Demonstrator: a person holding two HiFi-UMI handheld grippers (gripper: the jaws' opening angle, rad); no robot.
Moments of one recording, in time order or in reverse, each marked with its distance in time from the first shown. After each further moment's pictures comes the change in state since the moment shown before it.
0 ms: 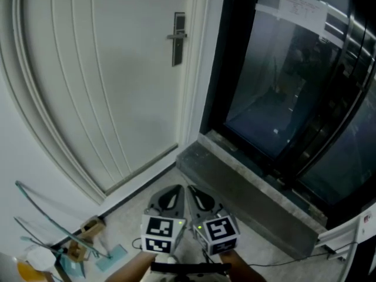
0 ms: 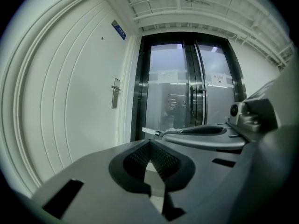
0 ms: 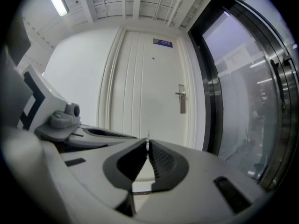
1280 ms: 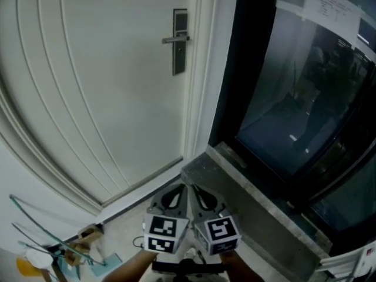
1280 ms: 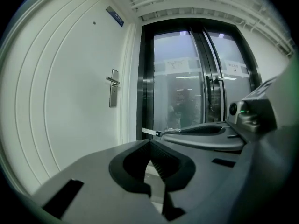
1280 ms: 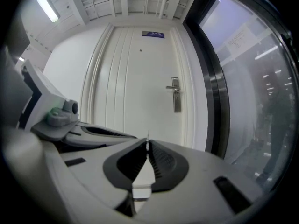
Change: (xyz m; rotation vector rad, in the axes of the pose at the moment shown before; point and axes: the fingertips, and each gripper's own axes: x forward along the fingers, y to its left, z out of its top) left arm 0.183 0.044 0.031 0.029 0.040 0.082; right arm 0.130 -0.139 -0.005 0.045 0.057 0.076
